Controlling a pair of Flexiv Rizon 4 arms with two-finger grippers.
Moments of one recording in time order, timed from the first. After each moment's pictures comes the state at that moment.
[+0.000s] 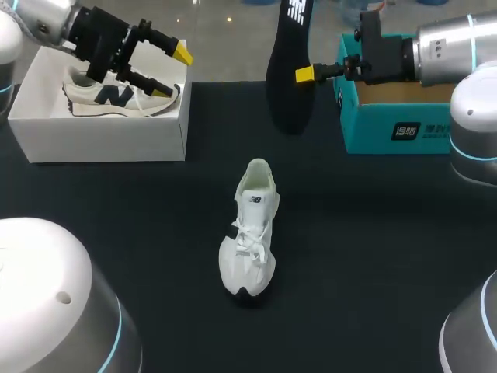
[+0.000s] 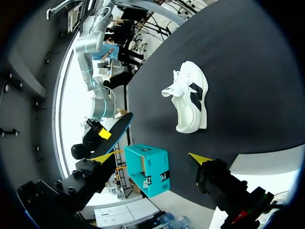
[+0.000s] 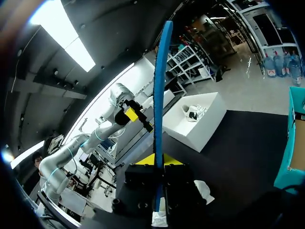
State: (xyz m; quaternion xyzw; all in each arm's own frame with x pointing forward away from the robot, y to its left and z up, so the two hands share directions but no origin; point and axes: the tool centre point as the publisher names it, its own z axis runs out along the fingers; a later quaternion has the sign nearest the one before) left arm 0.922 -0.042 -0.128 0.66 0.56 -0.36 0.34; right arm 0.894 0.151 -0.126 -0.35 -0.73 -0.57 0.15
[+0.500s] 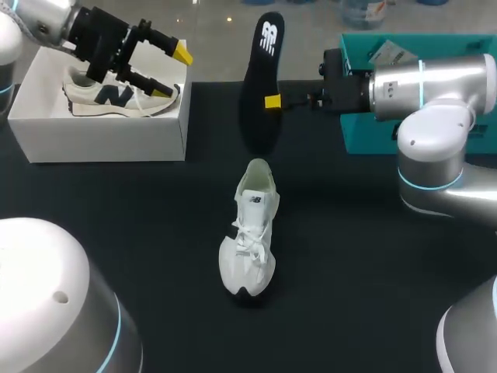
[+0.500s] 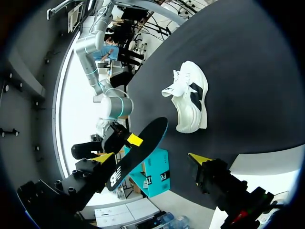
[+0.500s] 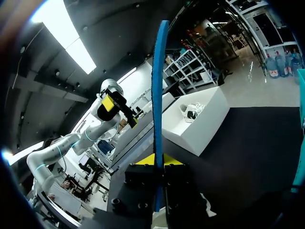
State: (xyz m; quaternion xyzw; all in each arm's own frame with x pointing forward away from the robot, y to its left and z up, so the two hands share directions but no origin) left arm 0.922 -0.042 -0.129 0.66 0.56 -0.36 0.34; right arm 0.913 0.203 -0.196 -0.36 -0.70 -0.59 0.15
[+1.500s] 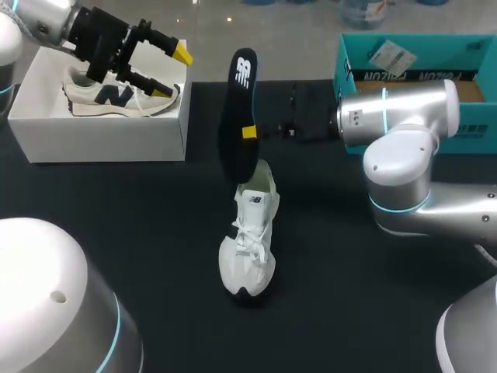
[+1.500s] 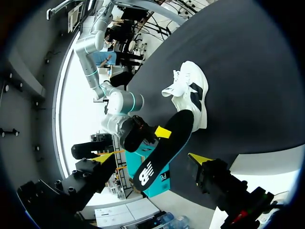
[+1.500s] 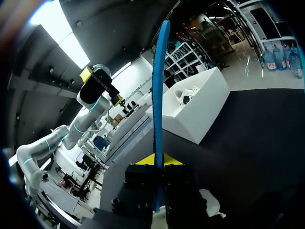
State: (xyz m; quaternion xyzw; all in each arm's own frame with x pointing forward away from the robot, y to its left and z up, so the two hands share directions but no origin) left arm 0.922 -0.042 -0.129 0.66 0.56 -0.36 0.34; right arm 0.898 0.245 -0.264 -0.37 -0.72 -0.56 0.15
